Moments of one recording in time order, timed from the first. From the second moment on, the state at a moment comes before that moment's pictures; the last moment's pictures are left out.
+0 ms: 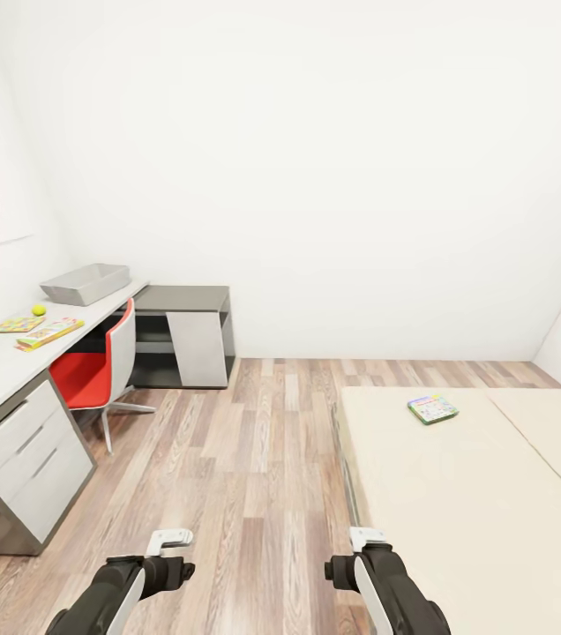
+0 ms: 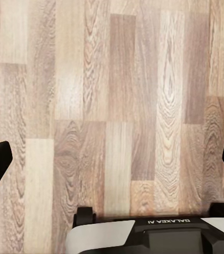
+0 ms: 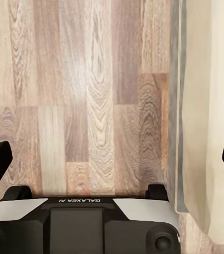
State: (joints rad) left arm -0.38 0.03 0.05 -0.70 0.02 0.53 -0.12; right arm -0.36 0.17 0.00 -0.83 -0.03 0.70 -0.15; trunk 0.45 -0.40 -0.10
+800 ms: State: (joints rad) left arm -0.38 0.03 0.05 -0.70 0.02 0.53 -0.12; right arm -0.36 0.17 0.00 -0.83 -0.03 0.70 -0.15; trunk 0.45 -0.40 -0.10
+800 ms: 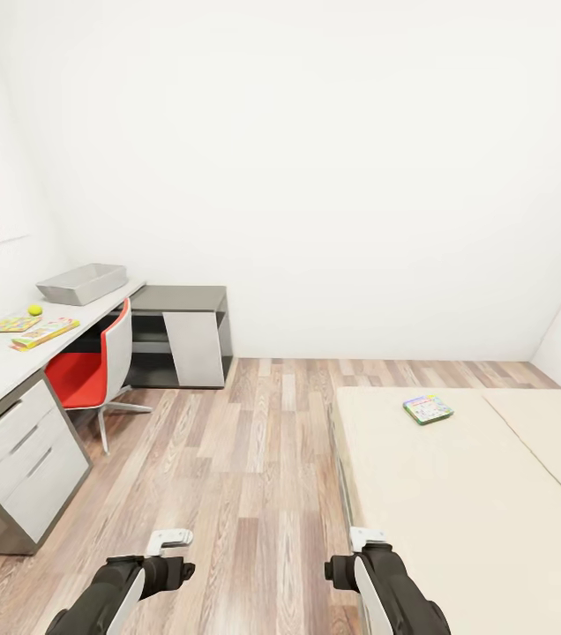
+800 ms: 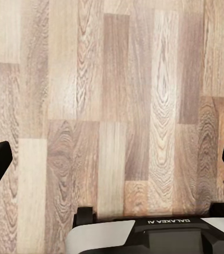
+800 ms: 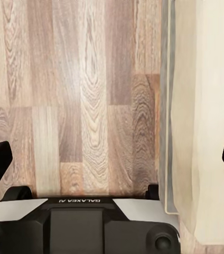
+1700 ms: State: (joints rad) left arm -0.38 0.03 0.05 -0.70 0.02 0.53 -0.13; right arm -0.36 0.17 0.00 -0.82 -0.03 0.65 -0.15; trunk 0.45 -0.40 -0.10
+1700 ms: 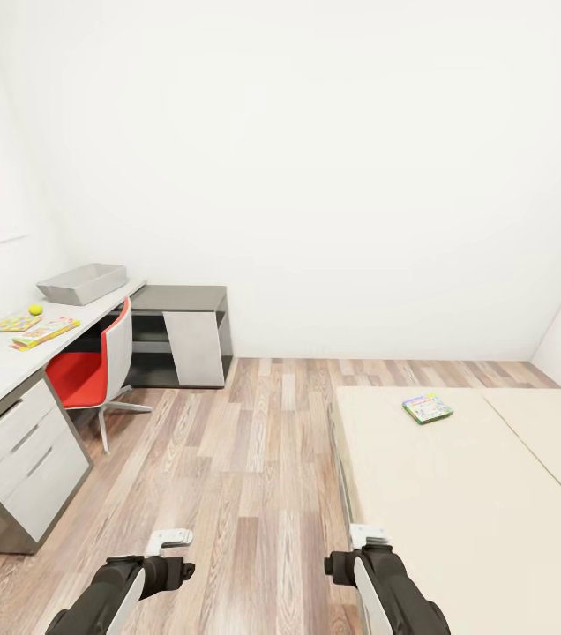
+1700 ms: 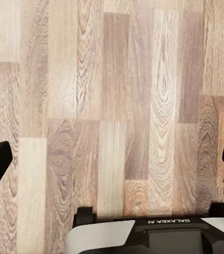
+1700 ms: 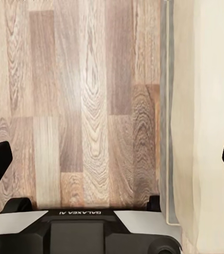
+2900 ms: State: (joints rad) left arm -0.38 0.03 0.05 -0.70 0.02 0.53 -0.12; right arm -0.36 0.17 0.00 -0.82 -0.03 0.61 -0.15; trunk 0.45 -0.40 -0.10
